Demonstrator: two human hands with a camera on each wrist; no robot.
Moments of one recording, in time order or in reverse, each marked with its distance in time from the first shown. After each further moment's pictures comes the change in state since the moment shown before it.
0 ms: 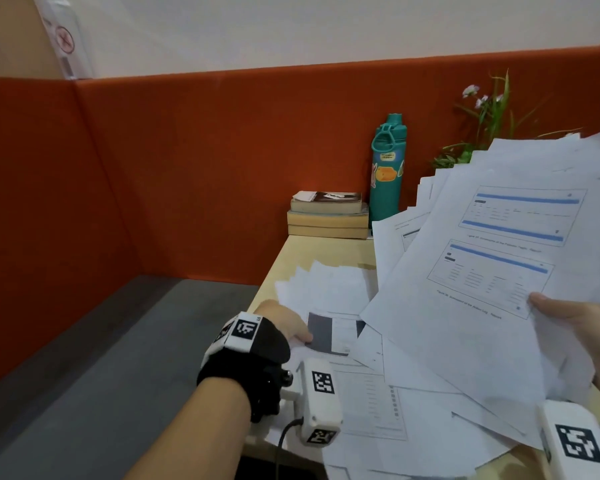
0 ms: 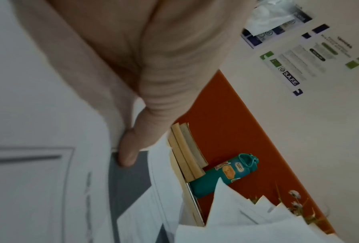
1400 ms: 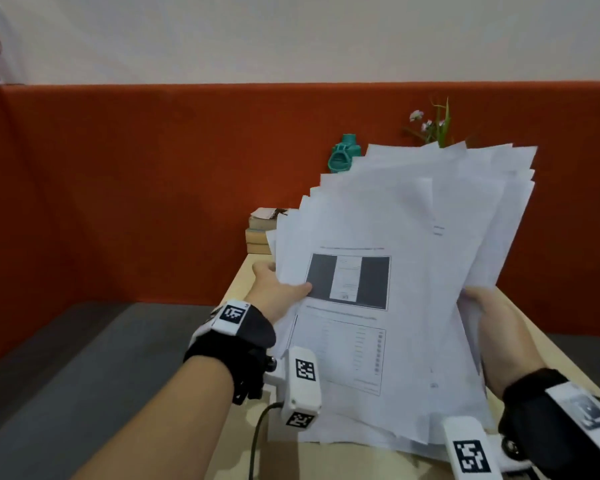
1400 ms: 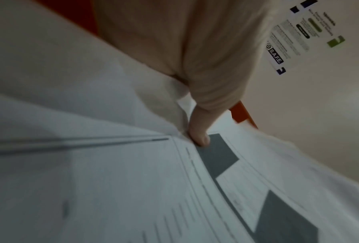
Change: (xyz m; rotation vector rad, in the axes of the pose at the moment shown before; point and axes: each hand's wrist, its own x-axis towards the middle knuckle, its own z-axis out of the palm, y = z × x) left_hand 0.004 0.072 0.018 -0.442 -0.020 0.409; right_hand -0.071 -0.061 0.087 0.174 -0.109 -0.153
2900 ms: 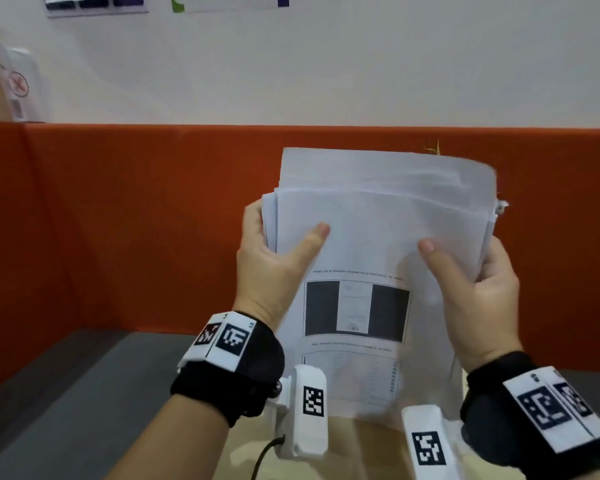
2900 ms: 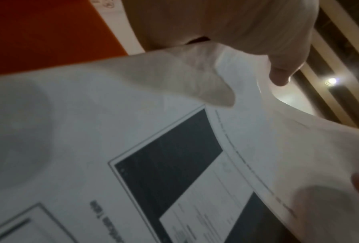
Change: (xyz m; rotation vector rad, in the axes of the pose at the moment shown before) left_hand -0.054 0.079 -0.017 -0.378 0.162 0.763; right_hand -0.009 -0.059 0.055 -0.074 0.148 -0.644
